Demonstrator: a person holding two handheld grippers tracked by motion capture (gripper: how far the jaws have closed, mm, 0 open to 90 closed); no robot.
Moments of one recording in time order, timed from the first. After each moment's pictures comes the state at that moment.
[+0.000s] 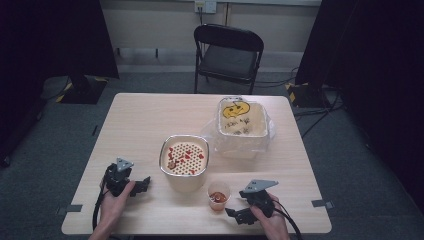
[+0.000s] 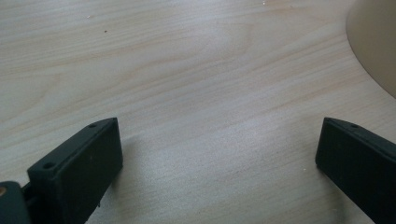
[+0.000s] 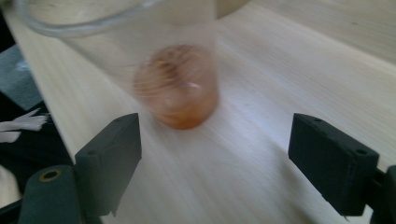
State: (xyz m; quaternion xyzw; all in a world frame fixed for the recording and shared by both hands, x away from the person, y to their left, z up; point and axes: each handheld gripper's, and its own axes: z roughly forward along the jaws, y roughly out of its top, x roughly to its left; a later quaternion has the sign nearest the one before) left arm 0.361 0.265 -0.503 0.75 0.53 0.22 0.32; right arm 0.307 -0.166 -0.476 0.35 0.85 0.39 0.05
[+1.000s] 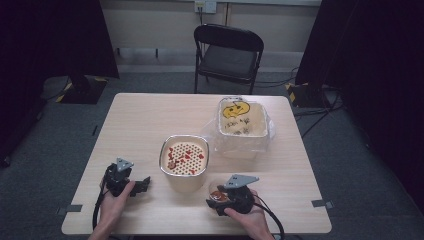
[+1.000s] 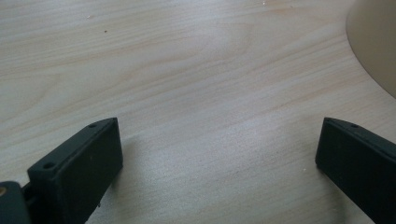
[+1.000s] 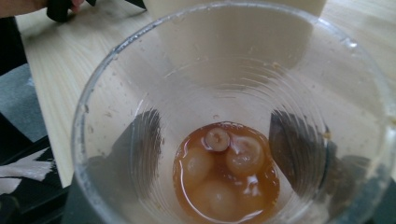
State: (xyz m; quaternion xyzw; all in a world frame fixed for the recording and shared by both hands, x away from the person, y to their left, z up) left arm 0.361 0.265 -0.503 0.75 0.53 0.22 0.32; right arm 0.320 -0.116 -0.475 0.31 0.84 0.43 0.06
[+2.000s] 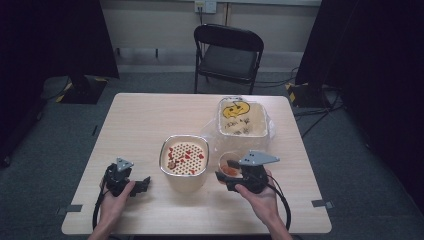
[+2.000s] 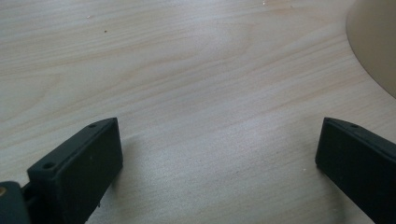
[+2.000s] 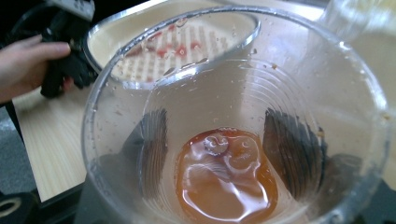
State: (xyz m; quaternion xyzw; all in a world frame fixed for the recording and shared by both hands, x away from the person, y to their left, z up) left arm 0.361 0.265 -0.503 0.75 0.53 0.22 0.32; right arm 0.342 -0.137 -0.398 0.33 0.80 0.49 0.13
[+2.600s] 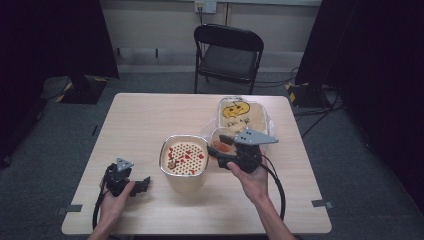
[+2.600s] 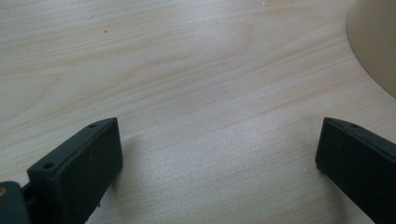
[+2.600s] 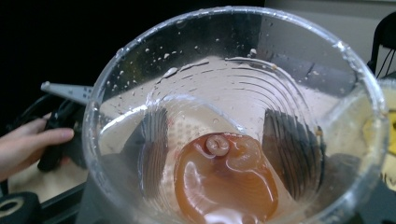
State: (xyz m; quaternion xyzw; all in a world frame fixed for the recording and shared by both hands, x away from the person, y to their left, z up) left arm 0.361 0.265 -0.503 0.75 0.53 0.22 0.32; right arm 0.367 -0.114 -0.348 0.30 0.75 0.56 0.18
